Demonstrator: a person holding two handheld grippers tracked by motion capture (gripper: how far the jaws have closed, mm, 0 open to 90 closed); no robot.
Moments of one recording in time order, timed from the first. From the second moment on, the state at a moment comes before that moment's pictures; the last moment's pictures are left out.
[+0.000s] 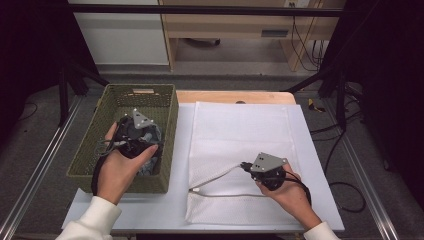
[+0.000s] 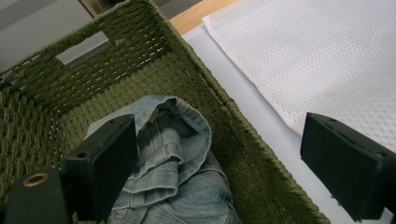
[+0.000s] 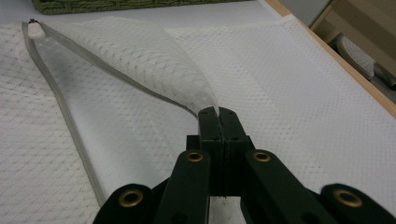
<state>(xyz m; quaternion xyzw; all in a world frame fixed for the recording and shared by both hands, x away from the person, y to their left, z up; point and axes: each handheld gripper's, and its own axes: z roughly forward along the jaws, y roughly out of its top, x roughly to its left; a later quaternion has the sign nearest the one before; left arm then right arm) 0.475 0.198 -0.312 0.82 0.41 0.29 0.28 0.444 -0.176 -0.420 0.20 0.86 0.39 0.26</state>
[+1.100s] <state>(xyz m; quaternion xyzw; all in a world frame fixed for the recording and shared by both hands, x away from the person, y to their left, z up) 0.507 0.224 -0.285 0.79 0.46 0.31 0.28 0.442 -0.179 -0.418 0.19 0.87 0.38 0.26</state>
